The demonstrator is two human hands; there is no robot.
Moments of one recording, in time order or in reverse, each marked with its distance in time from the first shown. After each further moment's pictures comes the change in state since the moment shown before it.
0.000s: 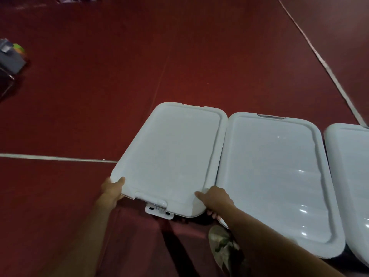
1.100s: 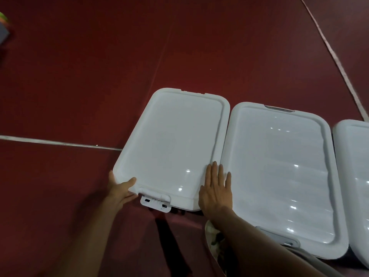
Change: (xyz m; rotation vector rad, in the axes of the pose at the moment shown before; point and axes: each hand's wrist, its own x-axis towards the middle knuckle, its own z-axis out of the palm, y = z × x) left_hand -0.046 -0.020 0.028 -0.202 -0.232 -0.126; right_hand 0.028 0.021 0.043 -0.639 0.459 -0.363
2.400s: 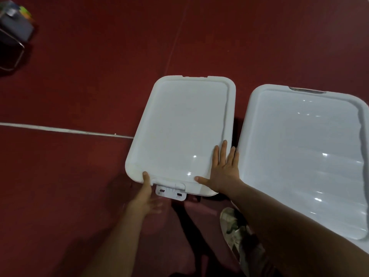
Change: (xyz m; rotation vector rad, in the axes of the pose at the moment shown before) left_hand -0.049 -0.029 0.026 -0.020 -0.091 -0.401; right_hand 0.049 -0.008 -0.009 -0.106 -0.172 -0.057
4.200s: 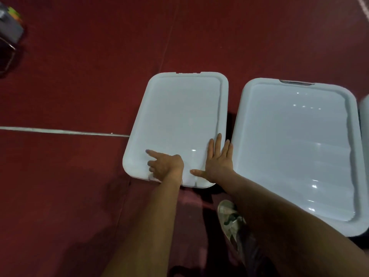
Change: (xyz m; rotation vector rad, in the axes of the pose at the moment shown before) left_hand -0.046 0.038 0.116 0.503 0.625 0.364; right_hand -0.006 -0.006 -0.004 0.037 -0.035 0.025
